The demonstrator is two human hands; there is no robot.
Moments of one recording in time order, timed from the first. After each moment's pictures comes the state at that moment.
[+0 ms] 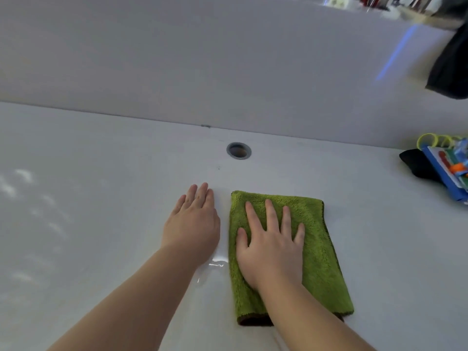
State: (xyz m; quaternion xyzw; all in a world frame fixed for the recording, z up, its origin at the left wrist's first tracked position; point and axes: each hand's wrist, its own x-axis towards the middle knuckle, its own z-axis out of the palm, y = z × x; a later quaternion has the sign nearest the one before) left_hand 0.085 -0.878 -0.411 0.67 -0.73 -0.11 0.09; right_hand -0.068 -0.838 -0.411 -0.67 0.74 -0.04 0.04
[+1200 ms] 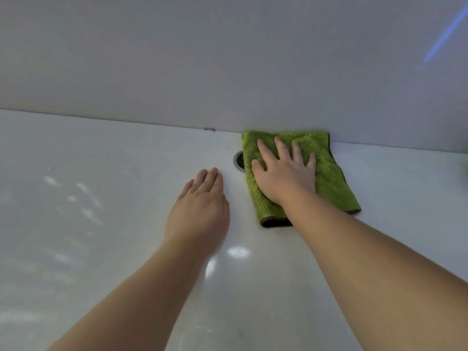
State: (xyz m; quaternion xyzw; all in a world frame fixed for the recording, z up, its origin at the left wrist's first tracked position) left_hand 0.070 -0.974 -0.423 0.68 -0.72 -0.10 0.12; right_hand -0.103 -1.062 -0.412 -0.71 0.70 -0.01 0.03
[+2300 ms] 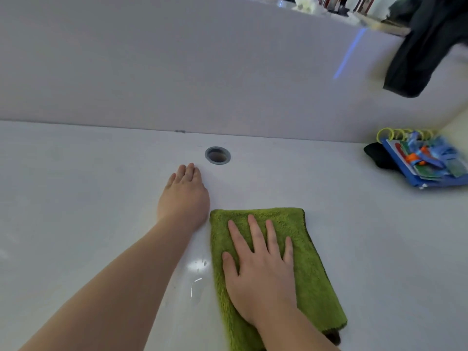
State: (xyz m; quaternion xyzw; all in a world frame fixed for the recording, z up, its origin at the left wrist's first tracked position) left_hand 0.076 -0.973 -0.421 0.64 -0.75 -0.11 0.11; right_hand -0.059 -0.809 -0.409 -0.67 0.74 -0.05 0.05
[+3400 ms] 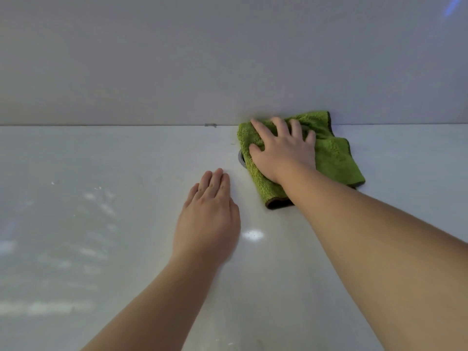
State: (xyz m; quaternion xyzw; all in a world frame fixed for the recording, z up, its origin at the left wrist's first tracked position) left_hand 0.070 -0.972 -0.421 0.68 -0.72 -0.10 0.12; right_hand -0.086 -1.101 -0.413 -0.72 0.70 -0.04 0.00
